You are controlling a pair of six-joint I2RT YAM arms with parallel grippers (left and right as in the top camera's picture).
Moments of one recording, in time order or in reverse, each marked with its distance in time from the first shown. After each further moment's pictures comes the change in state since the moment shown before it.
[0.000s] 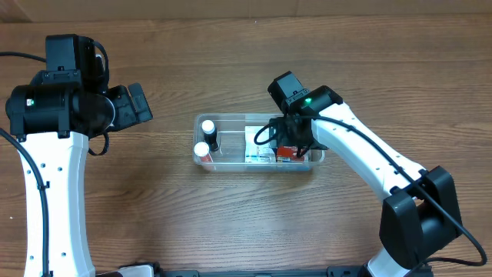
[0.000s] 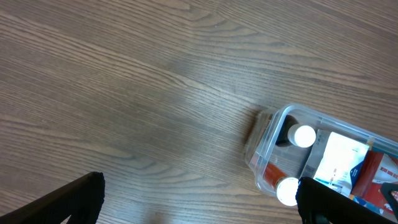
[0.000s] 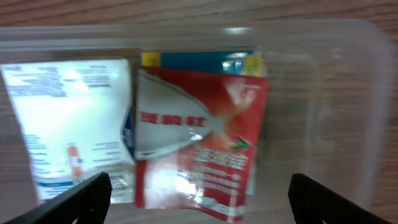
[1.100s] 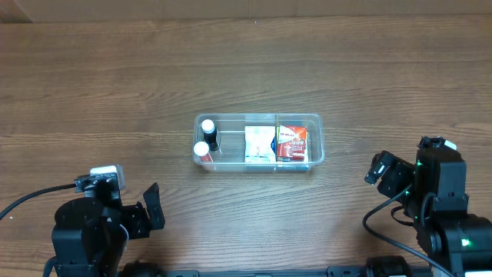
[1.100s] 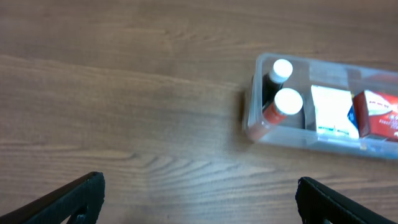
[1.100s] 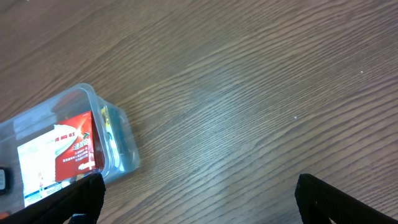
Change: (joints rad) left arm -0.094 -0.944 -0.735 0.232 -0.016 0.134; right arm -0.476 -1.039 -0.467 -0.042 0.023 -0.079
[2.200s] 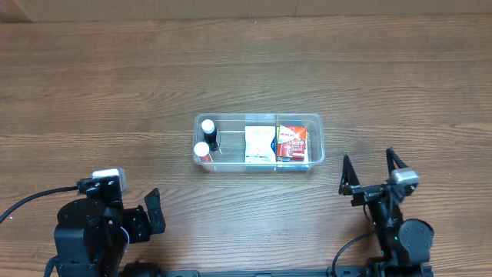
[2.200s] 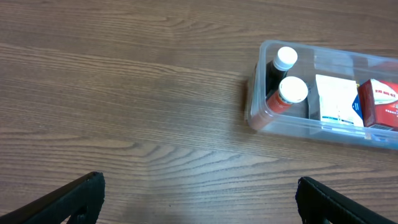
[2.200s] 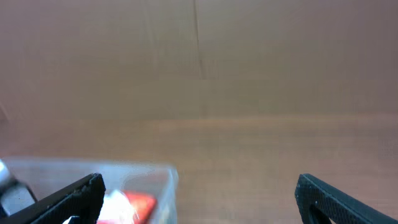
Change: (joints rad) left arm 0.000 0.000 -0.002 -0.036 0.000 0.000; right arm 0.000 -0.756 -0.937 1.075 -0.262 -0.389
